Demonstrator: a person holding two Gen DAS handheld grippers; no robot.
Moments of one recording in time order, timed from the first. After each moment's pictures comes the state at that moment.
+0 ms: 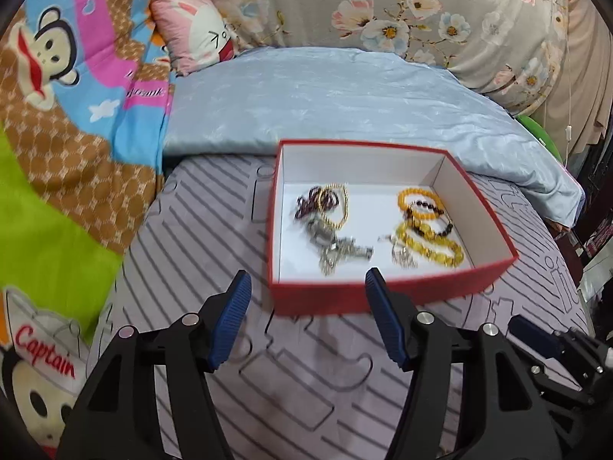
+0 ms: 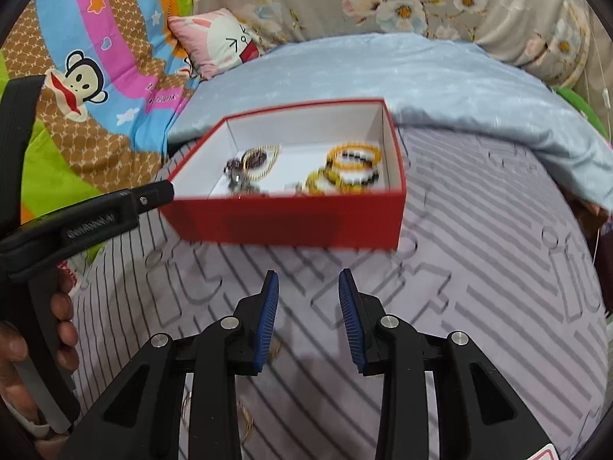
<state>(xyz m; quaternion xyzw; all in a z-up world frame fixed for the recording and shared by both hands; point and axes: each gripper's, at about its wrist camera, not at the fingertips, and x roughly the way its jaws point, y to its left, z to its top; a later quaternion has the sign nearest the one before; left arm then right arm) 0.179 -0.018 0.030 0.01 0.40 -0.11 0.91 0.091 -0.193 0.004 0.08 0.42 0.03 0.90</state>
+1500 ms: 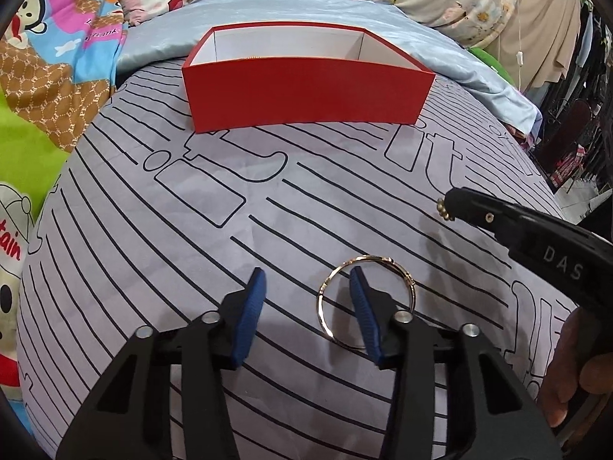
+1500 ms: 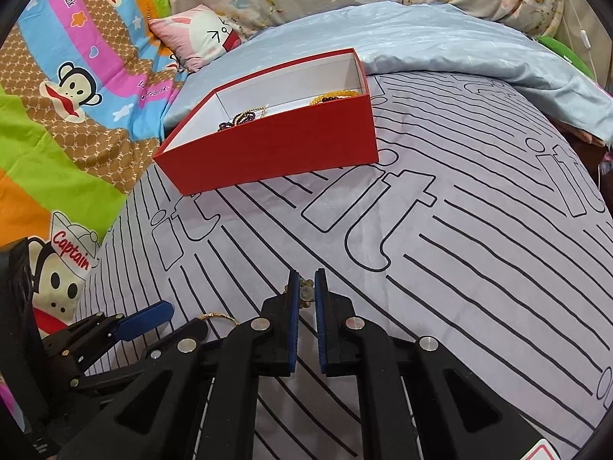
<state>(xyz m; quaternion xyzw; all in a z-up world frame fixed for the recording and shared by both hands) 0.070 -0.044 -0.037 0.04 0.47 -0.20 0.86 0.045 -0.207 -0.018 0.13 0.44 0.02 0.89</state>
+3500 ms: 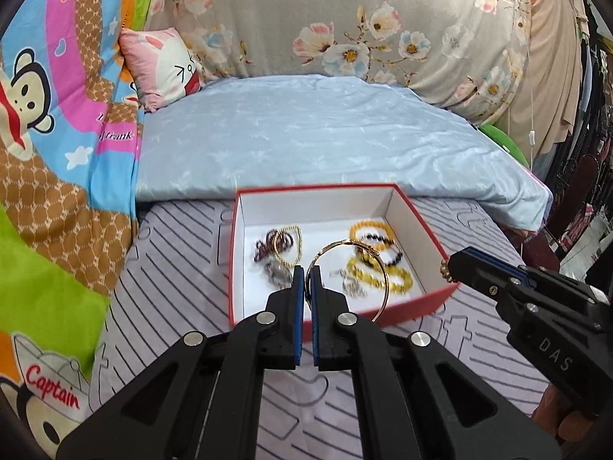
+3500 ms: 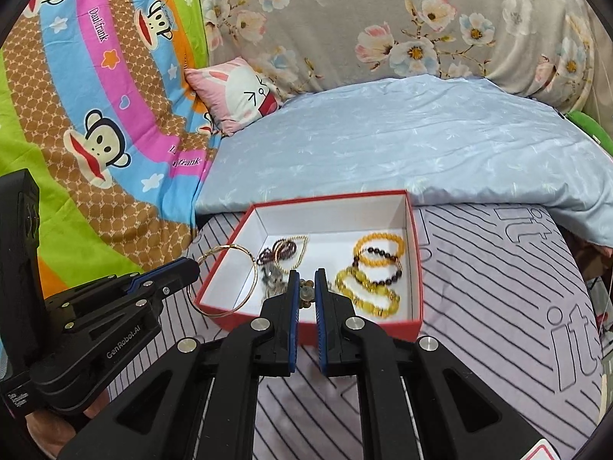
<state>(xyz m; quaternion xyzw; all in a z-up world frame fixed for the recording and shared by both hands) 0.182 -0.042 0.078 0.02 0.34 -0.18 0.92 0.140 -0.204 0.078 0.11 0.34 0.06 0.93</state>
